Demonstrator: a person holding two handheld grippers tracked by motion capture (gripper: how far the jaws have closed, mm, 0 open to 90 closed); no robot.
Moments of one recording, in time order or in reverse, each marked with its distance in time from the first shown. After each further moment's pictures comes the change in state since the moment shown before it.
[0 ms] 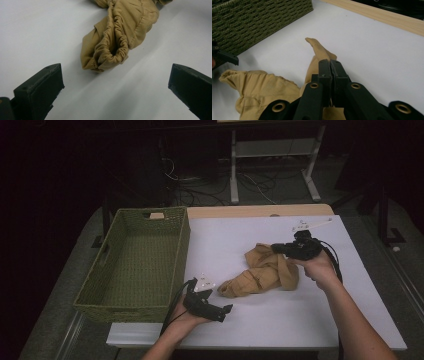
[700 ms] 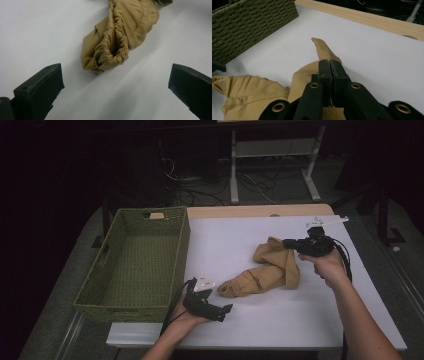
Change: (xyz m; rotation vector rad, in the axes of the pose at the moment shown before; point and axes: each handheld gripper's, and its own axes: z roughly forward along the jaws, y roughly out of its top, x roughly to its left) left arm 0.000 0.000 0.000 -0.004 -0.001 -0.007; right arm -0.024 -0.006 -0.020 -0.044 -0.054 0.064
